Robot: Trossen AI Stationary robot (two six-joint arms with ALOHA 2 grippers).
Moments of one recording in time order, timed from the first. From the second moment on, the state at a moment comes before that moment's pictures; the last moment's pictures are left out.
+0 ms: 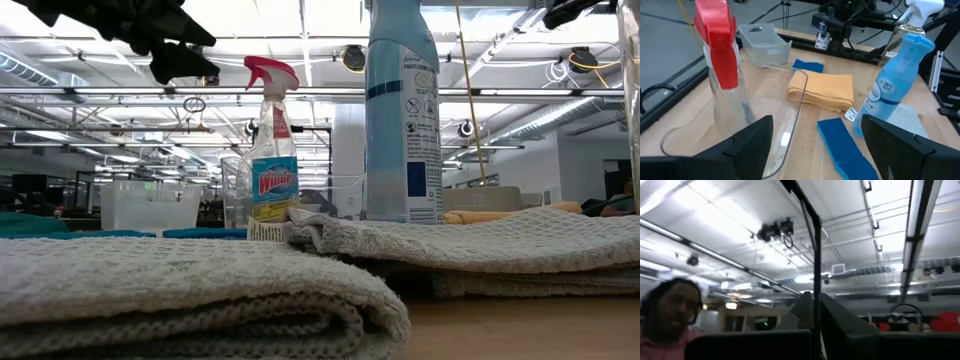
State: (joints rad) left arm 0.07 0.78 0.60 -0.13 -0.05 -0.16; right arm -0.42 0.14 0.02 1.13 -0.69 0.70
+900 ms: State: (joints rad) left arm 0.07 0.93 0.60 -0.10 -0.14 -0.22; right arm 0.31 0.44 0.34 0.37 -0.35 0.03
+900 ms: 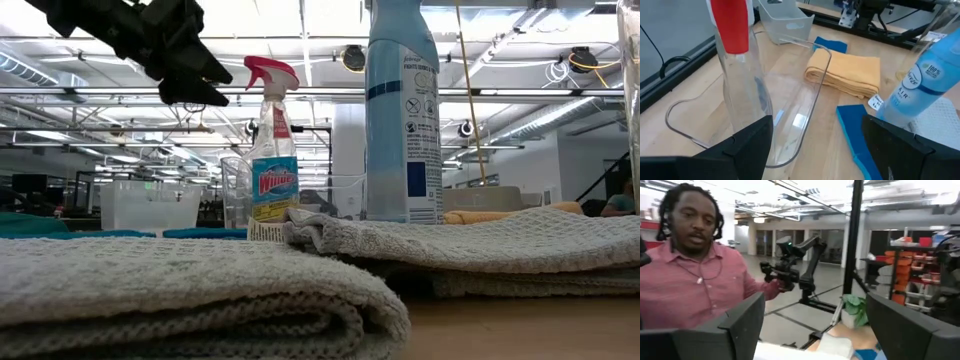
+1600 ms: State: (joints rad) left arm 0.07 0.94 0.60 -0.10 -0.14 -0.21; right arm 0.40 0.39 0.43 0.01 -0.19 0.11
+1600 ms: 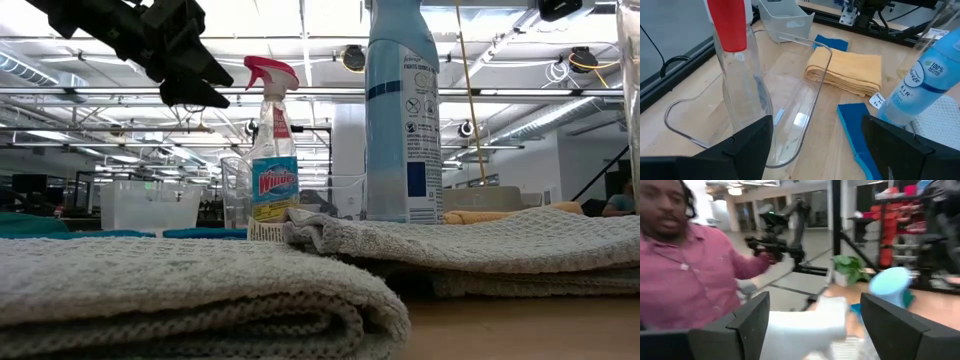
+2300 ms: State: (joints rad) left arm 0.07 0.94 0.60 -0.07 -0.14 -0.22; right arm 0.40 0.25 0.45 -0.22 -0.11 0.14
